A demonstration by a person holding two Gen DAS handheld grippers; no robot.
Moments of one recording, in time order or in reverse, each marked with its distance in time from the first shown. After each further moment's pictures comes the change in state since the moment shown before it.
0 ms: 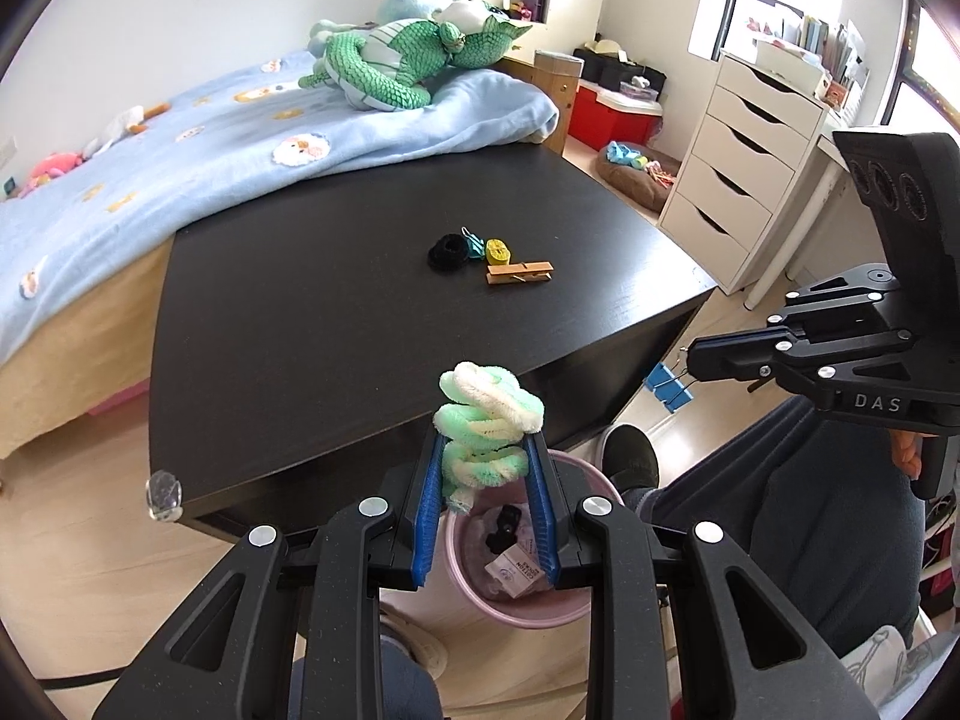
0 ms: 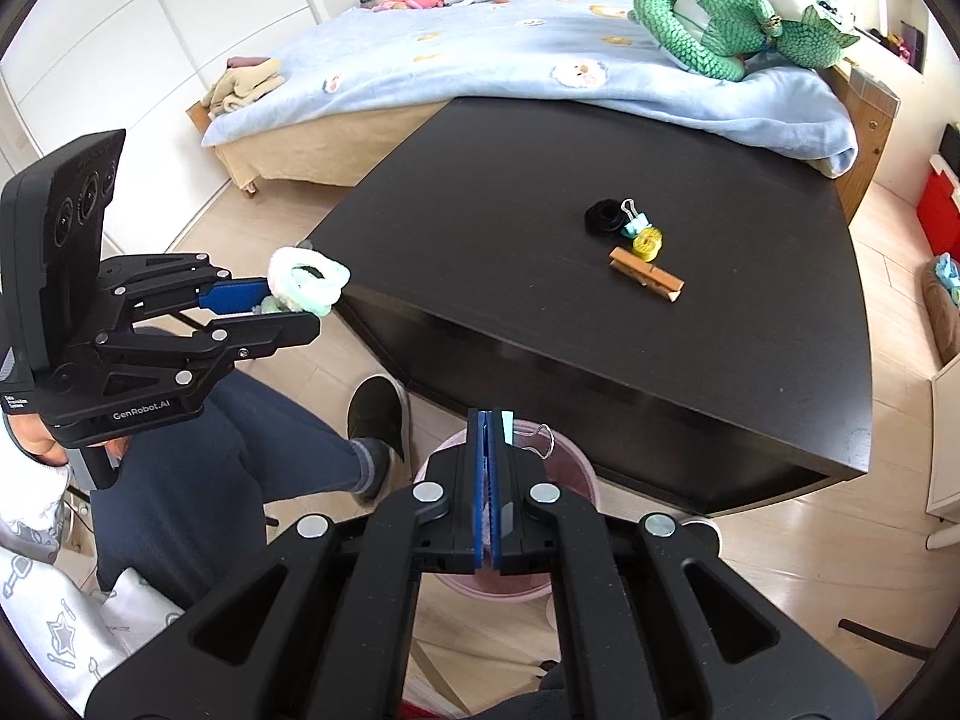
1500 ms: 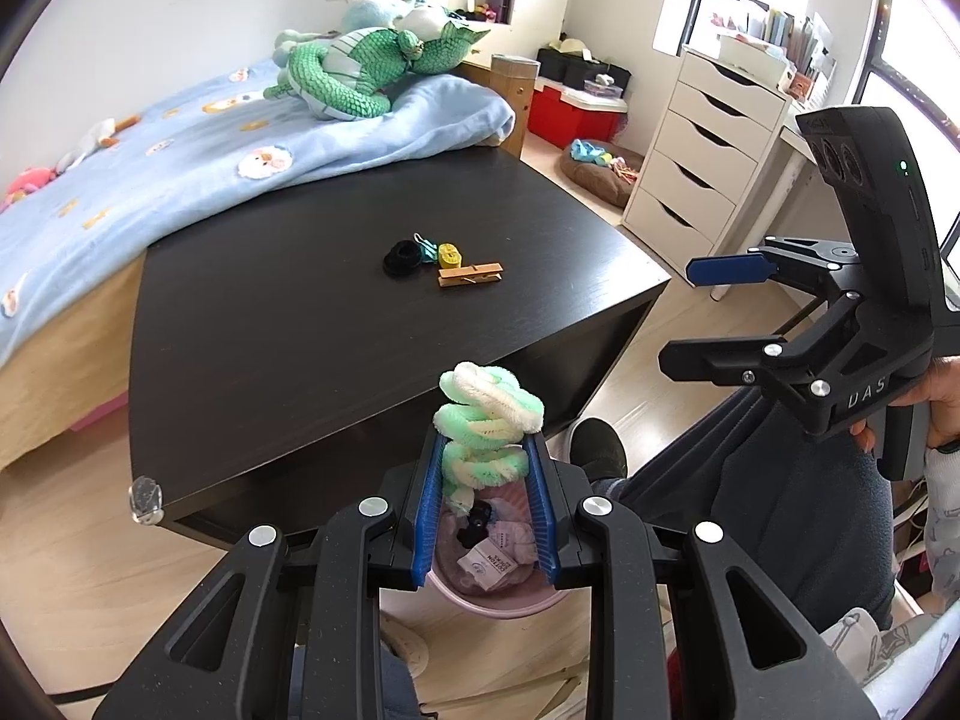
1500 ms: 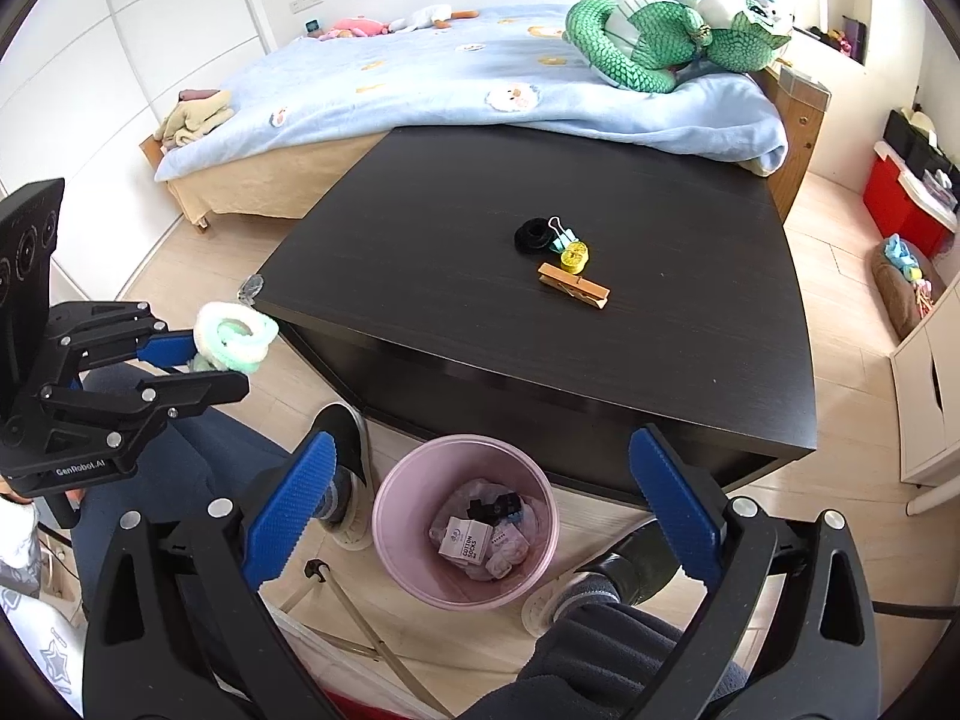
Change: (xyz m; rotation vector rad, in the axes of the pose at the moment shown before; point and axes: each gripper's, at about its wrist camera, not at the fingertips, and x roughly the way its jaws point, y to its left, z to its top) left arm -0.011 -0.017 -0.004 0.044 0.000 -0.070; right arm -0.023 -0.016 -0.007 0.077 -0.073 -0.122
